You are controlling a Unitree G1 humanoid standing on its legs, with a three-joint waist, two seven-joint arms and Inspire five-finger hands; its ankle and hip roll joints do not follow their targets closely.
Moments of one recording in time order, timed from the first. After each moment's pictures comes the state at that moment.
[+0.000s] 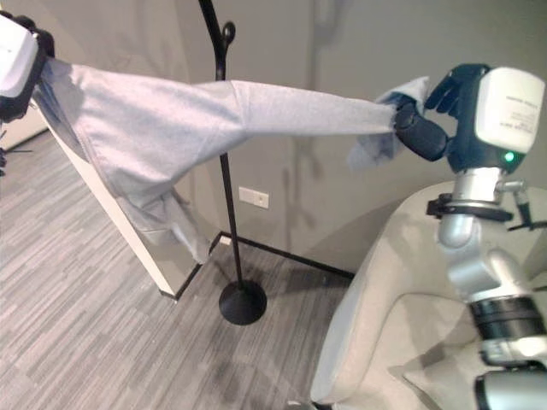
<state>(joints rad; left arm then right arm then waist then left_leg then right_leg) -1.13 1.21 -0.77 0.69 0.78 -0.04 0.66 -0.51 -1.16 0.15 0.33 -0.37 -0.04 -0.59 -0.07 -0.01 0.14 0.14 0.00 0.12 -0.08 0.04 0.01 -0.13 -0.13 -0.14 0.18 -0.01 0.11</state>
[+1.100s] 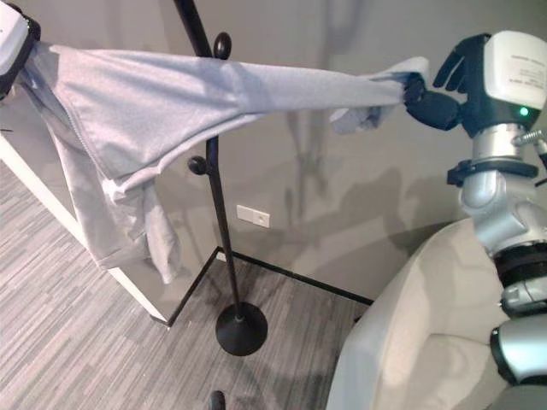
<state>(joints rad) -1.35 1.20 -1.08 0.89 0.71 -0.09 0.66 -0.89 -1.15 0.47 0.69 -0.23 -0.14 -0.55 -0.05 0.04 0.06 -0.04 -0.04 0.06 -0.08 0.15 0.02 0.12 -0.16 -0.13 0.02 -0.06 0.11</state>
